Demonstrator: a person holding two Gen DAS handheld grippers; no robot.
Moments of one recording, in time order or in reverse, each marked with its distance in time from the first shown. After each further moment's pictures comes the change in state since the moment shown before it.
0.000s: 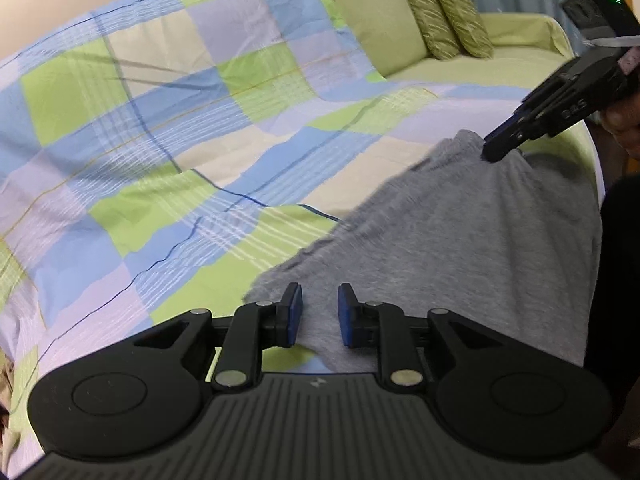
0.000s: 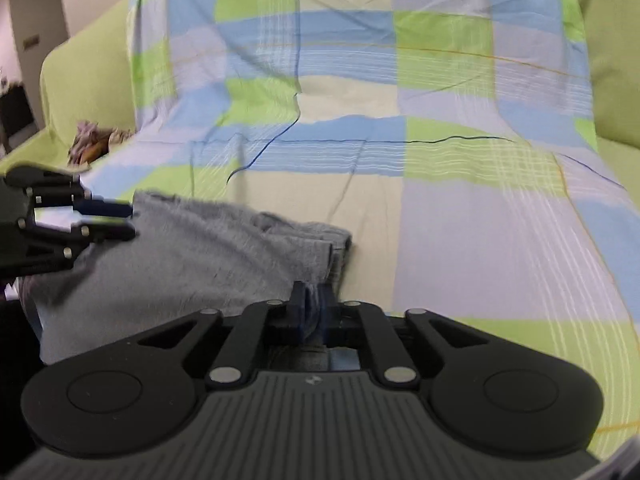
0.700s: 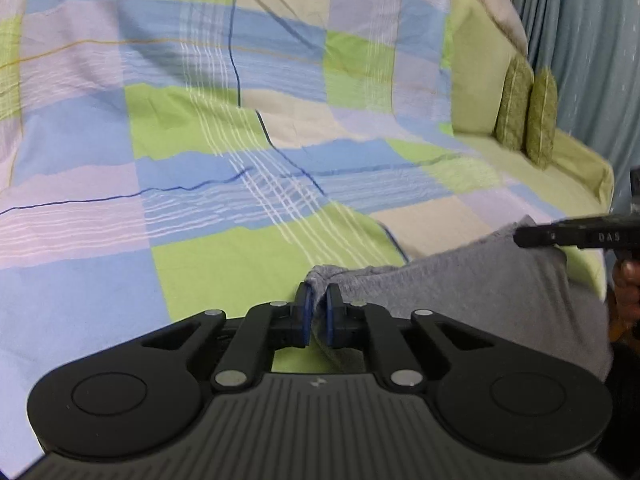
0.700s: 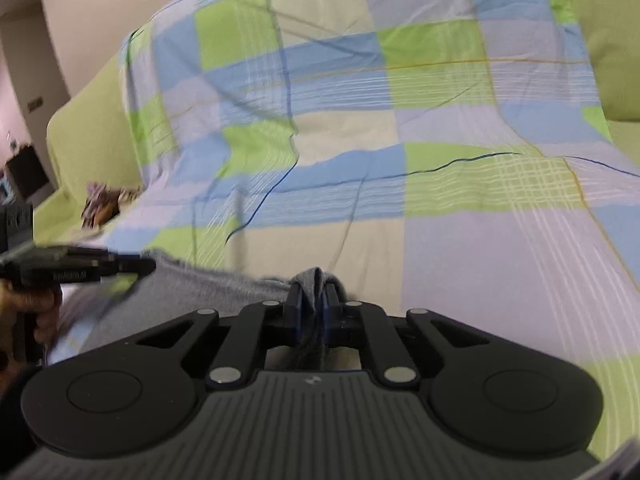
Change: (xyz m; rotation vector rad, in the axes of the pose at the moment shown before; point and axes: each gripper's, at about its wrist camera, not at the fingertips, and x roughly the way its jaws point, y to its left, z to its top) left arm 0.051 0.070 -0.011 -0.461 0.045 -0.094; right arm 0.040 -0.029 0.014 0.116 0.006 0.076
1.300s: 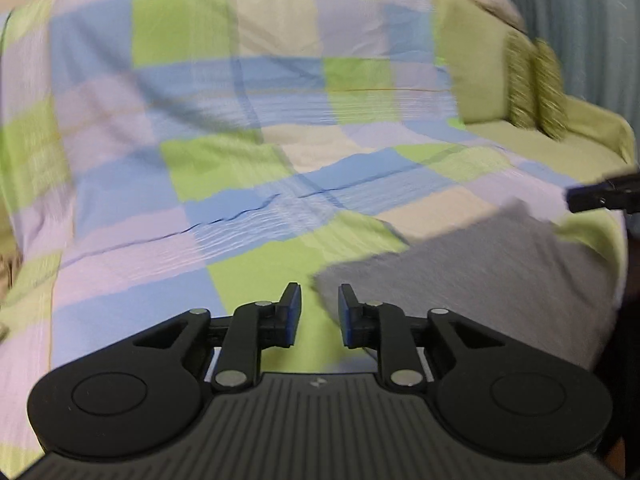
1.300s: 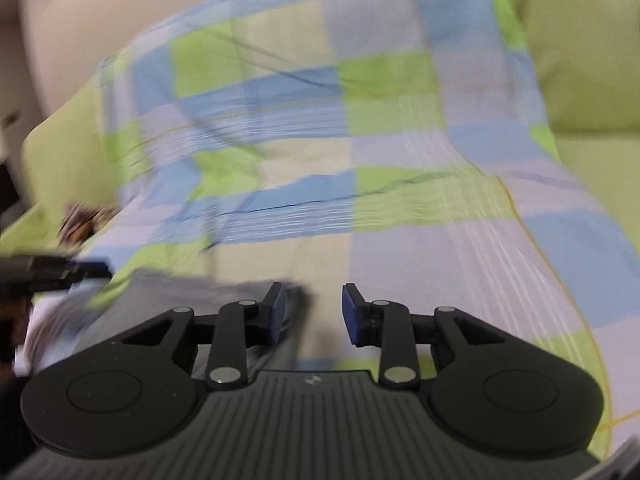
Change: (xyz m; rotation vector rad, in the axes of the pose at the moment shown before) left arm -0.084 -0.062 -0.032 0.239 -0.090 0.100; right arm -0.077 0.034 -0.032 -0.180 -0.106 -0.026
